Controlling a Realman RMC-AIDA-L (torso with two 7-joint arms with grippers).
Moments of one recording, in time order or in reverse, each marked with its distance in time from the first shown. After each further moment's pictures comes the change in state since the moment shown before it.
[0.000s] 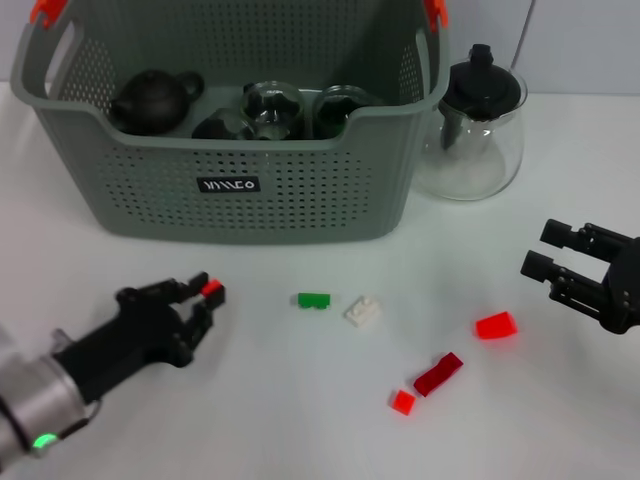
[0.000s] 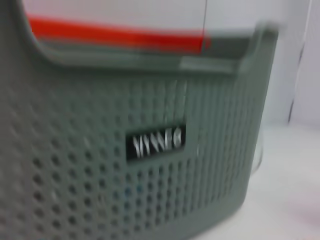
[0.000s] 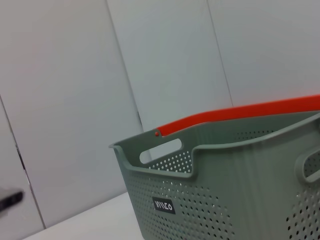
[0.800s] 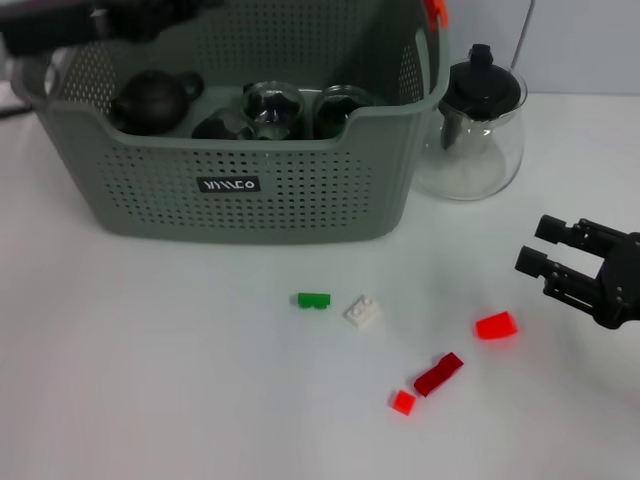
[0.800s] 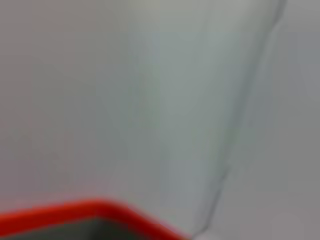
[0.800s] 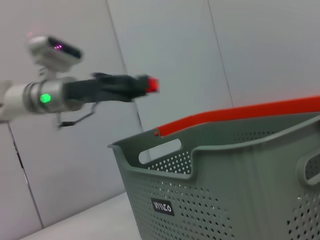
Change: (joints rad) left arm -0.421 0.235 0.103 0.399 0.045 0.222 -1.028; right arm 0.010 0.005 -0.002 0.000 0.000 0.013 -0.004
